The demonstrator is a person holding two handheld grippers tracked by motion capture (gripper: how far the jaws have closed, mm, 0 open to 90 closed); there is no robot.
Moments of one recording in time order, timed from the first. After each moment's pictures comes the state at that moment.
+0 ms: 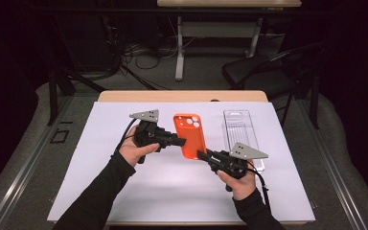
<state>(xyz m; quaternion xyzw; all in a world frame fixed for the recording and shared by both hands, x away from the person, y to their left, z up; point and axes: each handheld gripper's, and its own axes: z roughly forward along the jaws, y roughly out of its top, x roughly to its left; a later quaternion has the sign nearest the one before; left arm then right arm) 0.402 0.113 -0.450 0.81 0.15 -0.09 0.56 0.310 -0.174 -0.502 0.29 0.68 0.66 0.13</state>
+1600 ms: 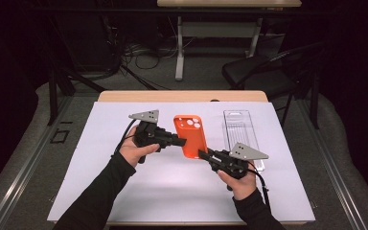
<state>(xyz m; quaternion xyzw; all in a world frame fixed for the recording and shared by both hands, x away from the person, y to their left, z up) 0.401 0.113 -0.451 0.81 0.13 -0.09 0.56 0.309 -0.175 -0.501 0.28 0.69 0.65 0.16</state>
